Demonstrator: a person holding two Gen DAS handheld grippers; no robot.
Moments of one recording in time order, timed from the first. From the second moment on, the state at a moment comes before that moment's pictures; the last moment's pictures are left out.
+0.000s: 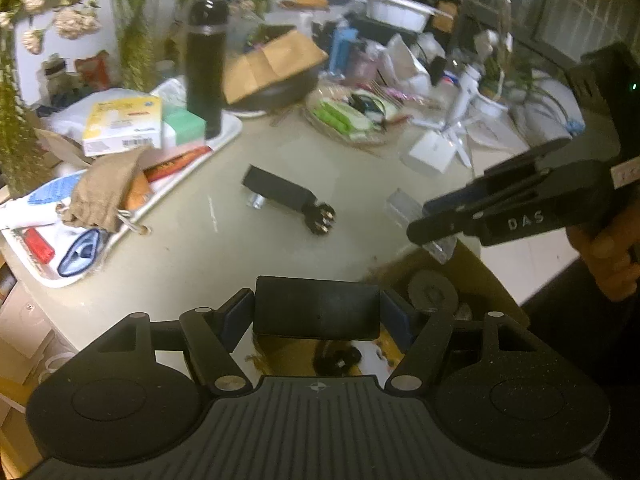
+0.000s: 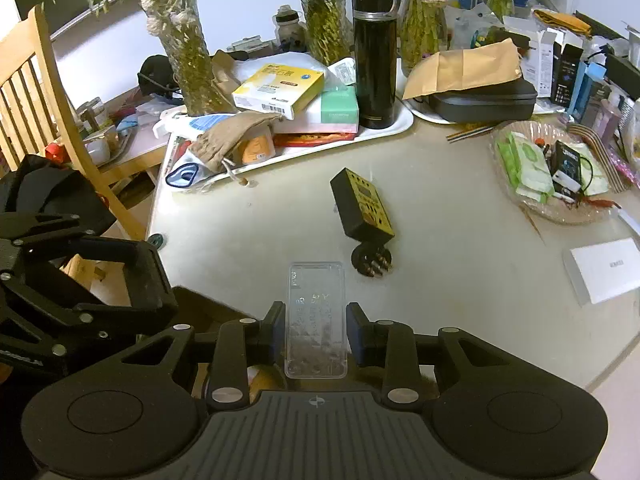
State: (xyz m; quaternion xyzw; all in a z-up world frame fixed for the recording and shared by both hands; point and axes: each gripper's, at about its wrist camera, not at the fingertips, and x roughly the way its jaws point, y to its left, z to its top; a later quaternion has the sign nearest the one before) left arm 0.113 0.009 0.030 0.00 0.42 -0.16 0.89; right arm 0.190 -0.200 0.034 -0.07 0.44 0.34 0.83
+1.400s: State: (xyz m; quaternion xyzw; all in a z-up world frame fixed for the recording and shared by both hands) left arm 0.076 -0.004 0.031 0.01 0.43 -0.13 0.89; right arm 0.153 -0.210 0.012 -0.05 0.47 0.34 0.82
